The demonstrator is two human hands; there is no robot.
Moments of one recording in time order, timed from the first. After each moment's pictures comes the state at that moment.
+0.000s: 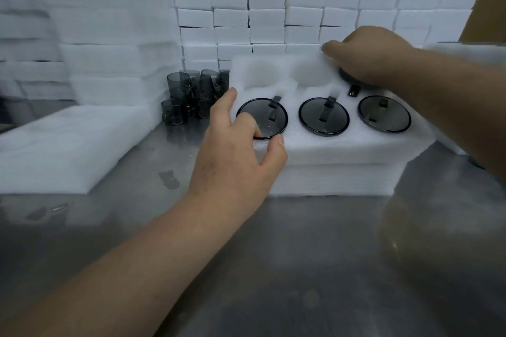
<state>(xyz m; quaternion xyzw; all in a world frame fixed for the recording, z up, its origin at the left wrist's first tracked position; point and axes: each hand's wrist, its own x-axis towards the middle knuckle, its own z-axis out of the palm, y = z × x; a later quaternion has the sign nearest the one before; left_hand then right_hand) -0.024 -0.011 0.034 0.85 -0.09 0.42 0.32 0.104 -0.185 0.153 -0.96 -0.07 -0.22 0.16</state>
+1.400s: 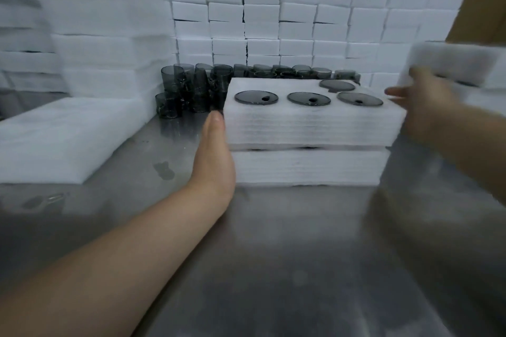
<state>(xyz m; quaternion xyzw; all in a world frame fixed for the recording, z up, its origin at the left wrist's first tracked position) -0.003 -0.006 0.019 0.64 0.06 0.22 0.73 0.093 -0.259 0.097 -0.70 0.11 -0.06 0.71</state>
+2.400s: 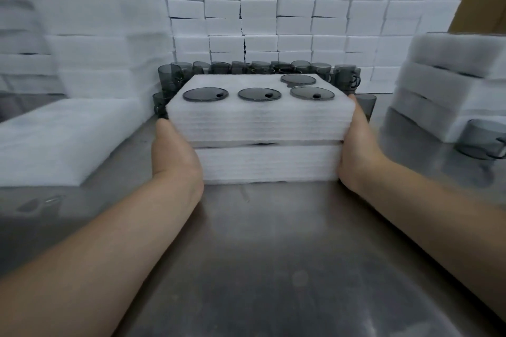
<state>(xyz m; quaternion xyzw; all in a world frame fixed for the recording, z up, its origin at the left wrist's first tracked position) 0.007 0.021 0.033 0.50 0.25 0.35 0.75 0.062 -0.176 0.028 -0.58 -0.04 0.00 0.81</state>
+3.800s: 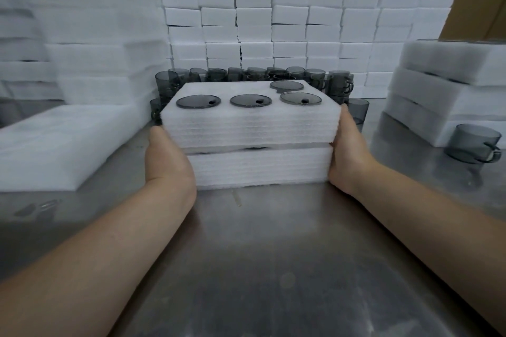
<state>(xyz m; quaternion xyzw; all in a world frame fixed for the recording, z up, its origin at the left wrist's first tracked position) 0.009 0.023 0.028 0.50 0.22 0.37 0.75 0.066 -0.185 0.025 -0.58 -0.04 0.04 0.82</state>
